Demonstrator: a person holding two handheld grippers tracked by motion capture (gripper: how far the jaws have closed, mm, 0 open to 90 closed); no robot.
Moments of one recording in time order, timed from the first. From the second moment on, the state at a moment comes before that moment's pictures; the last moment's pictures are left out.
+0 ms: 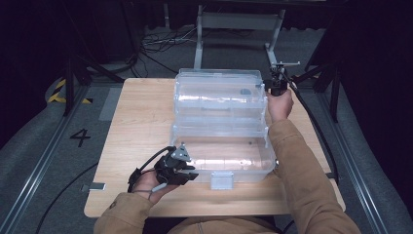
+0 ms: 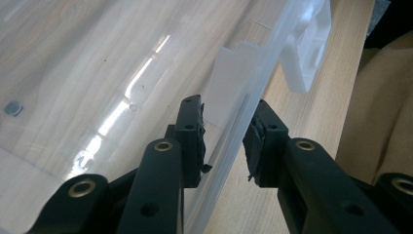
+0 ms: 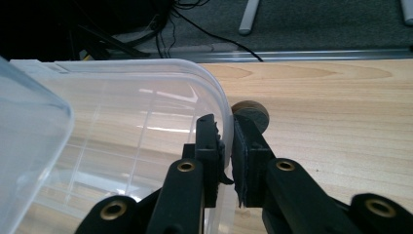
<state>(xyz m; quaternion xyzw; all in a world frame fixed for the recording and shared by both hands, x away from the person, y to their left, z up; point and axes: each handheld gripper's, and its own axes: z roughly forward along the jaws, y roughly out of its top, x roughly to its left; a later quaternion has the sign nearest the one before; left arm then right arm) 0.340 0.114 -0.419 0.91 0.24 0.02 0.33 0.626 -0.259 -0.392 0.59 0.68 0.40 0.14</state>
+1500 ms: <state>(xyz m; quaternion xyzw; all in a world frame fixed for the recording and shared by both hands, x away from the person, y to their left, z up) 0.367 0.150 -0.371 0.89 0.27 -0.02 0.37 0.503 -0.342 -0.347 0.46 0.70 0.53 0.13</state>
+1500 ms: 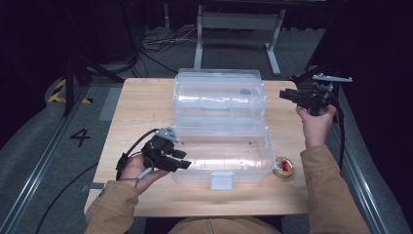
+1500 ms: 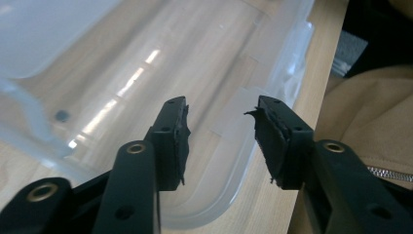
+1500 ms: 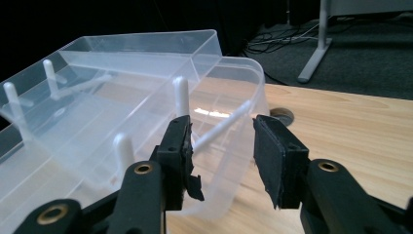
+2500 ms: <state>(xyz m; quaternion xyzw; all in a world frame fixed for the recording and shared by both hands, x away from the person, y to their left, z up) 0.408 0.203 -0.344 0.84 0.33 -0.02 0.44 0.421 -0.369 -0.363 0.41 0.72 0.54 0.14</state>
